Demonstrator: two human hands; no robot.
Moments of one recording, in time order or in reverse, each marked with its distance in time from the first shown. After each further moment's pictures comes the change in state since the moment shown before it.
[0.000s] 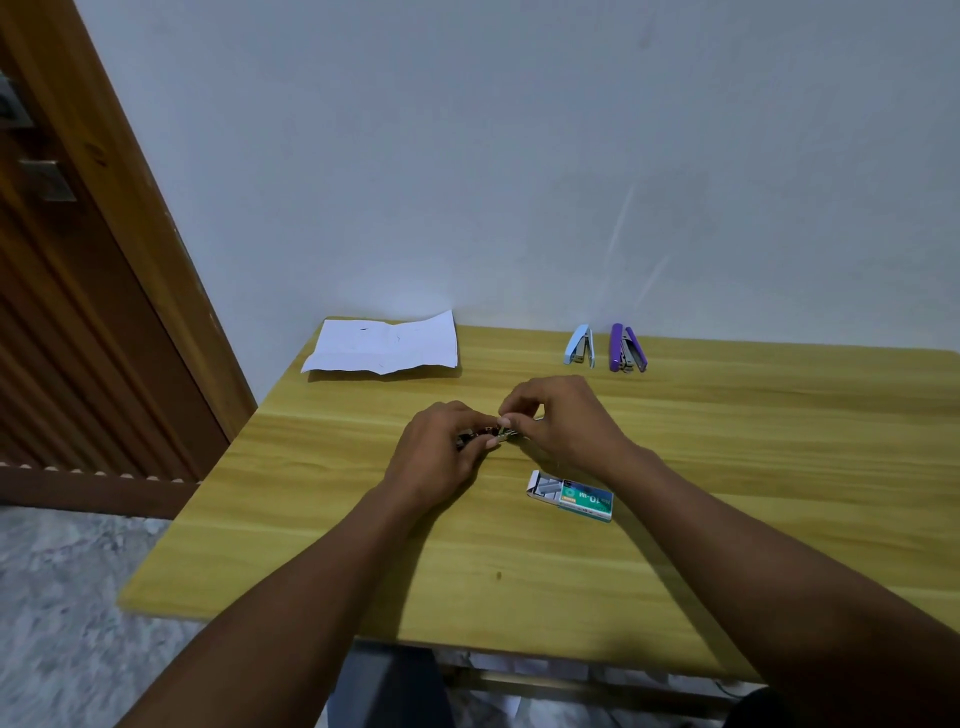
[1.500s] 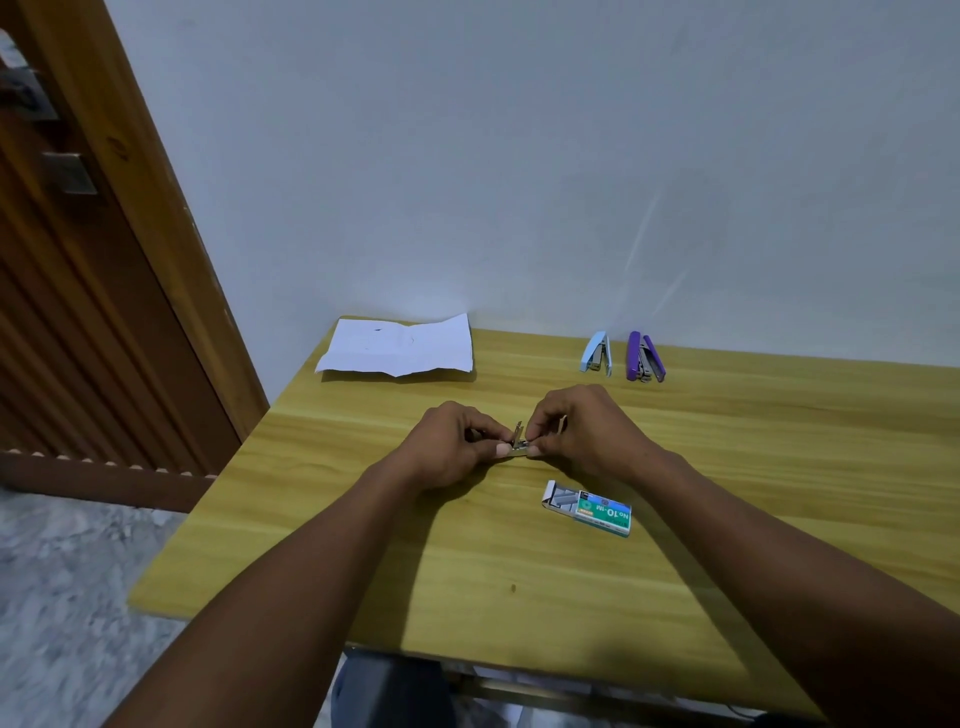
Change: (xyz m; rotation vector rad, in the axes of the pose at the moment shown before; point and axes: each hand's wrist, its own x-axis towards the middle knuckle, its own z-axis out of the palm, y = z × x) left_hand 0.023 -0.011 -0.012 -0.261 -0.308 -0.283; right_hand 0.011 0.017 -0.004 0.000 -0.167 0.061
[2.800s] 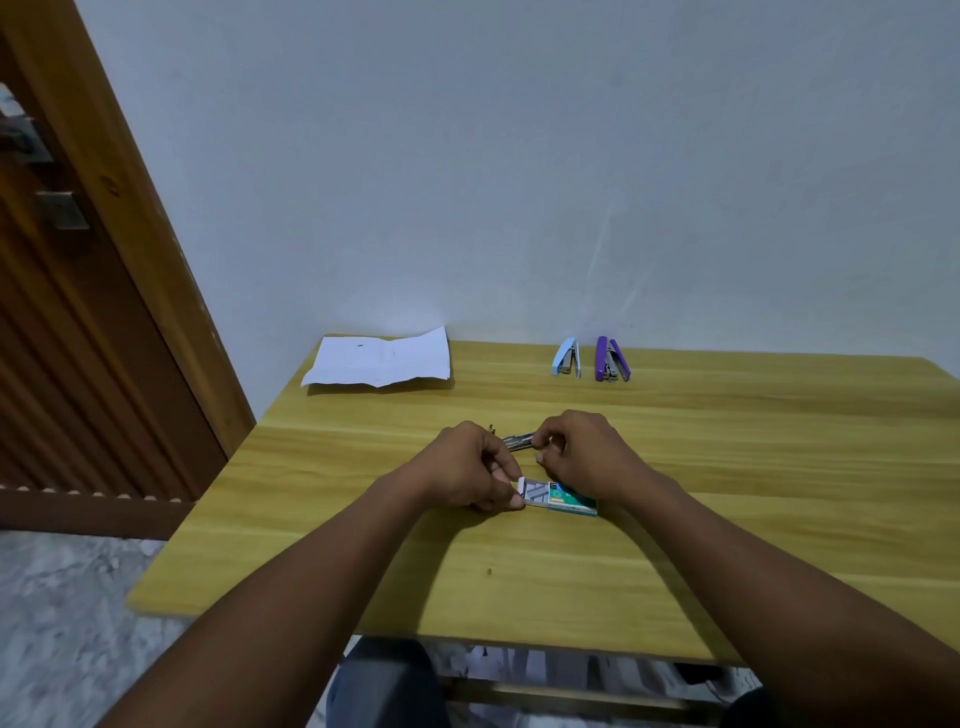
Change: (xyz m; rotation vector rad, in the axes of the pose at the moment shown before) left_hand -0.028 0.051 0.022 -0.028 -0.245 -0.136; right_hand -0.043 0.011 0.001 -0.114 0.084 0.167
